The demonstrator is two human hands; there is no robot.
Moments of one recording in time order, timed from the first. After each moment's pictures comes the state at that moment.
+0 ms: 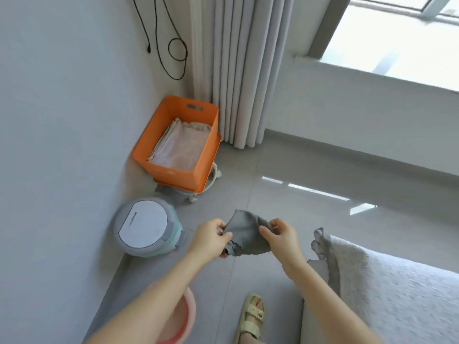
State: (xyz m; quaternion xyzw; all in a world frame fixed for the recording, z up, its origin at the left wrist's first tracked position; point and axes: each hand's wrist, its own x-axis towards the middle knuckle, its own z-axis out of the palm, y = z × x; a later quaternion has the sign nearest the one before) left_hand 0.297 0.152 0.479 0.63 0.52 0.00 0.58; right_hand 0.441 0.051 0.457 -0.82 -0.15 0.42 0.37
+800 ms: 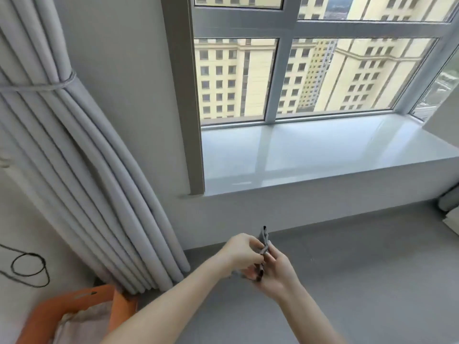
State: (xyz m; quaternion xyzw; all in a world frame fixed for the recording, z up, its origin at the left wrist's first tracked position) left_hand 0.782 0.290 0.667 0.79 0.20 -0.18 0.56; right_hand 0.821 0.181 0.622 -0.41 0.20 0.45 0.76
